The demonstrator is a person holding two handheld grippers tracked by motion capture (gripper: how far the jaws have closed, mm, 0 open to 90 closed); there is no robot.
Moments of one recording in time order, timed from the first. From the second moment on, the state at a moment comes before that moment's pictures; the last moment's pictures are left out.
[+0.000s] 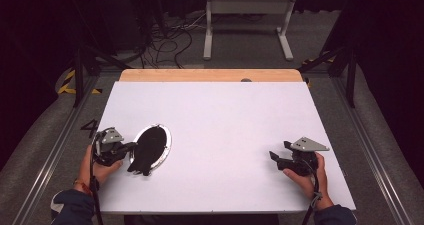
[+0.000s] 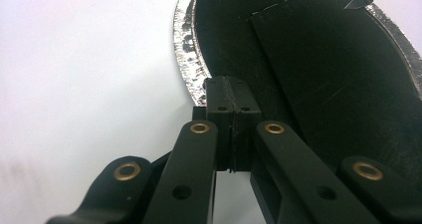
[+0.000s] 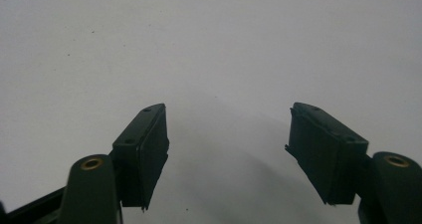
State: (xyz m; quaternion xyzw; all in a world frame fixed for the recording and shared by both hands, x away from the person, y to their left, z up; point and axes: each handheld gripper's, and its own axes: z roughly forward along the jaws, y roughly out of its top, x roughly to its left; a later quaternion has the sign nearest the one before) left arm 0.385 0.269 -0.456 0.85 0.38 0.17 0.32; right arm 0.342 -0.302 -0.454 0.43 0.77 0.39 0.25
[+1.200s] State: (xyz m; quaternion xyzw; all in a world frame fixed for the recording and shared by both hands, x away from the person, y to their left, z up) left arm 0.366 0.185 -0.453 0.89 0.27 0.12 0.34; right arm 0.345 -0.296 -0.457 0.42 0.79 0.37 0.25
